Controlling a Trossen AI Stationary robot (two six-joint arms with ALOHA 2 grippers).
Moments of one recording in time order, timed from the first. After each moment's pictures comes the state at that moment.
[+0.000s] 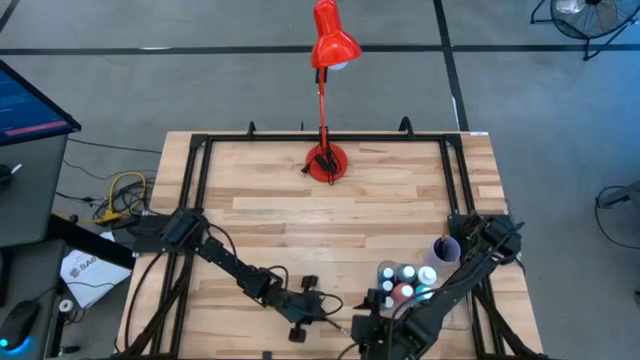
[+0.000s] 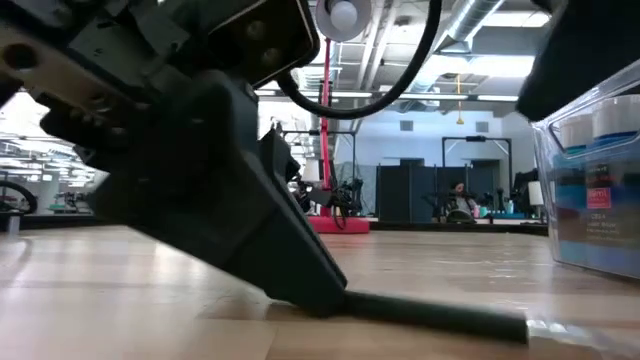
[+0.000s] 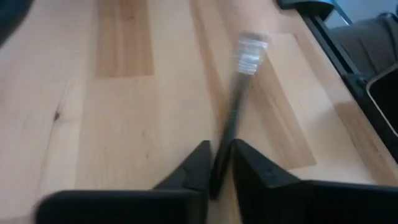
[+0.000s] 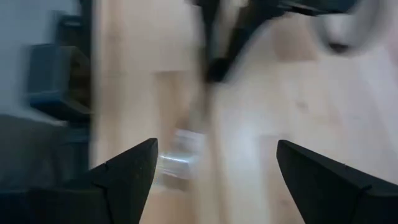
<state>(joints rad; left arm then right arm) -0.57 2.09 1.05 0.38 -0.23 -0.32 0.84 2.04 1.50 -0.65 0.56 0.83</state>
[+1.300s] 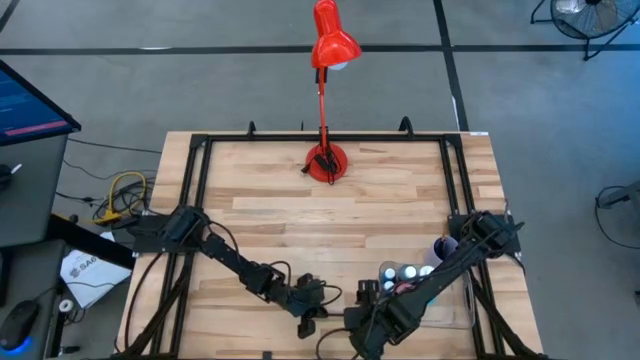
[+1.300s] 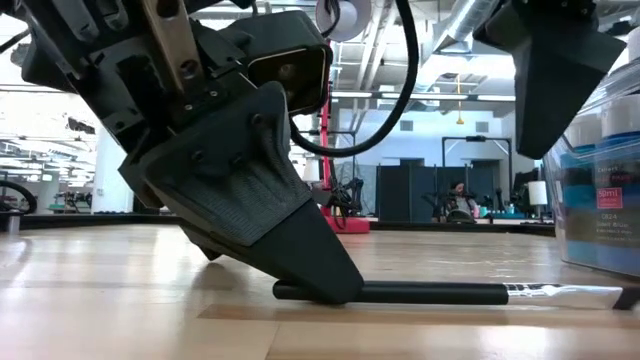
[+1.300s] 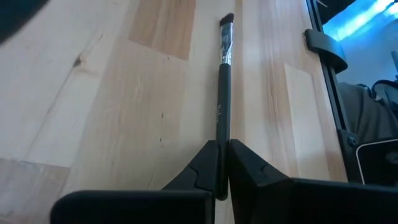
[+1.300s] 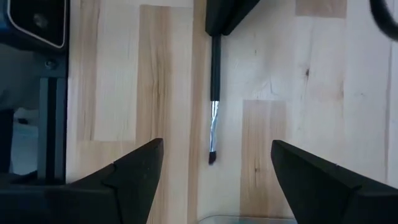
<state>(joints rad) -0.53 2.09 1.05 0.37 -0.18 -0.71 0.71 2.05 1.58 -0.84 0.27 0.63</state>
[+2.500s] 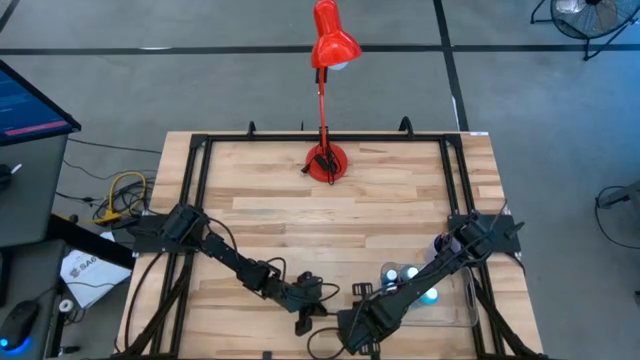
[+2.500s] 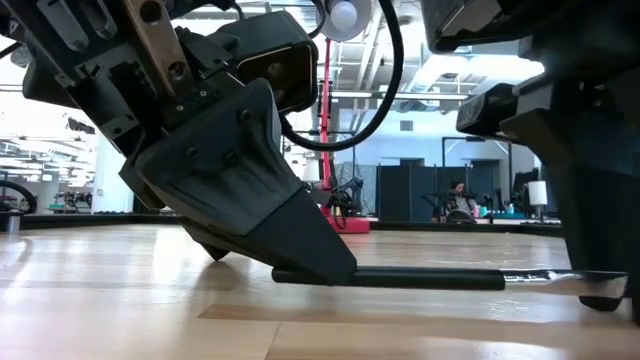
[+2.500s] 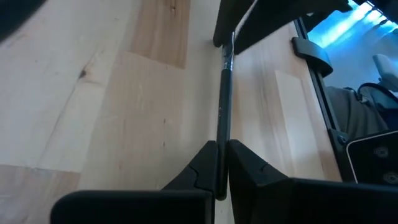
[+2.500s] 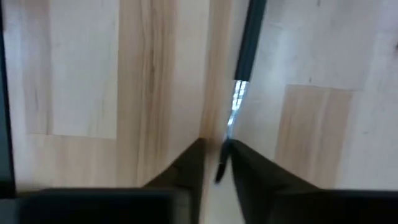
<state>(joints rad) -0.53 2.08 0.98 0.50 -0.15 -0.68 0.65 2.20 1.60 -0.84 0.15 0.55</state>
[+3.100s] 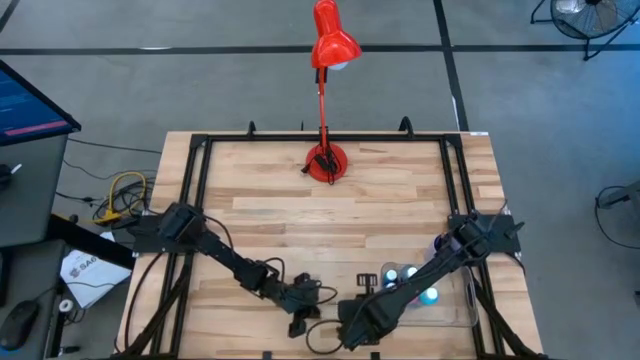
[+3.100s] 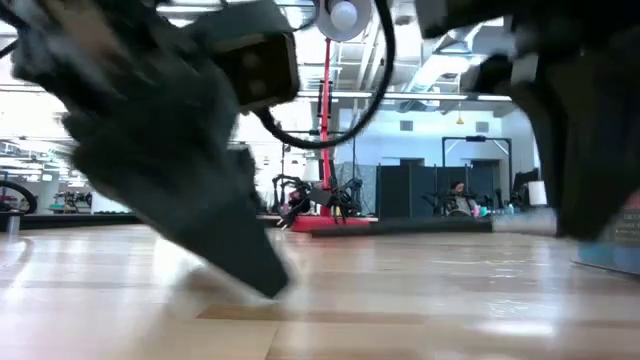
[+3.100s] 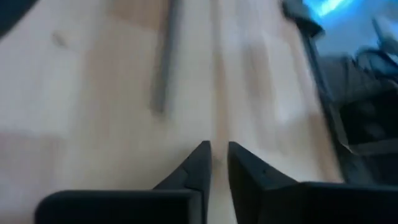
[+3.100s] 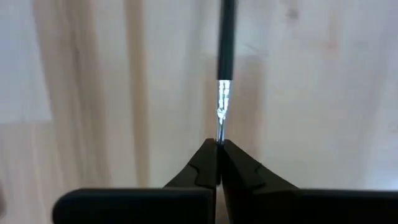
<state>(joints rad) -0.54 2.04 0.98 0.41 -0.09 -0.63 0.64 2.20 1.70 -1.08 0.22 0.63</state>
